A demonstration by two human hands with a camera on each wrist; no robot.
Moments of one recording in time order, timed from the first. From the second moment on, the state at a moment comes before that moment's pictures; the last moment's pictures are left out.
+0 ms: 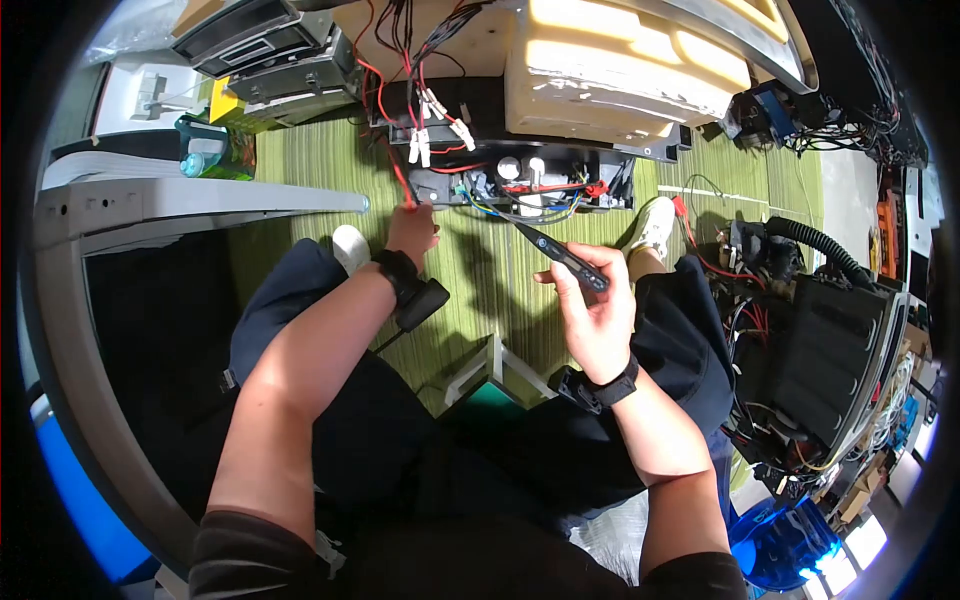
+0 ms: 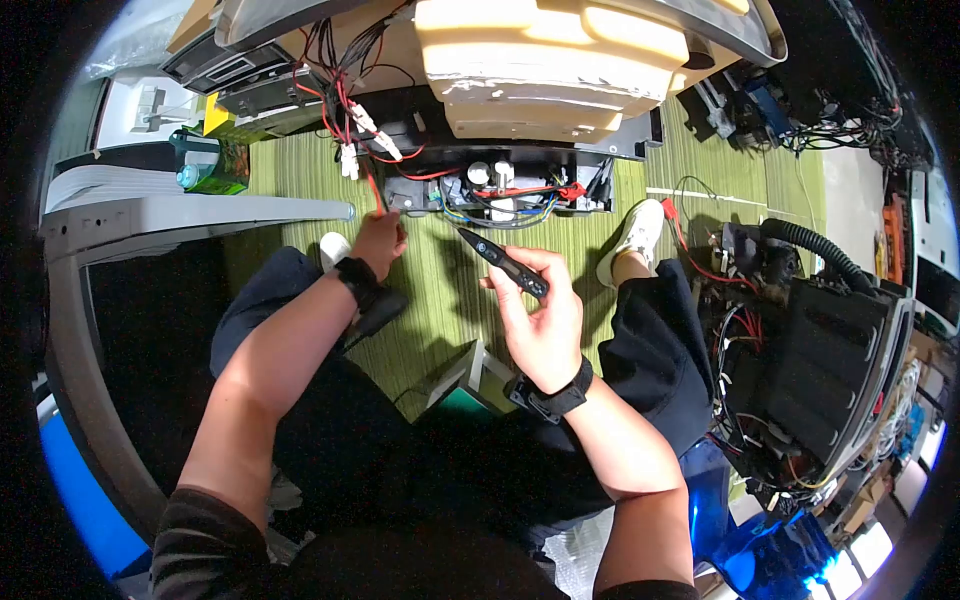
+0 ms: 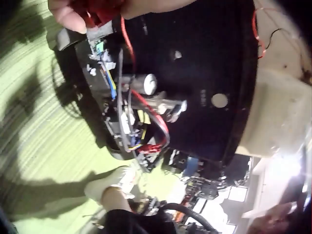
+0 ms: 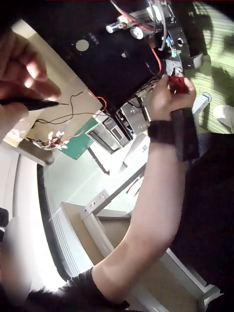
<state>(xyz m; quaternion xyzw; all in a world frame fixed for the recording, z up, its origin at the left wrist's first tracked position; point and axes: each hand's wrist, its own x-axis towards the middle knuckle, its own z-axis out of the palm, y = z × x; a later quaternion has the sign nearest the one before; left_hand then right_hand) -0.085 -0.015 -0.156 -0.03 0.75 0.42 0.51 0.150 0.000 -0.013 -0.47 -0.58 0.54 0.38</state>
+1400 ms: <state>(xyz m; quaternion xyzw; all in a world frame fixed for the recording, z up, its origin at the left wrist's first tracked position) -0.081 0.043 -0.313 0.04 0.67 0.55 0.50 0.194 0.024 0.033 -0.46 -0.48 0.57 0.48</state>
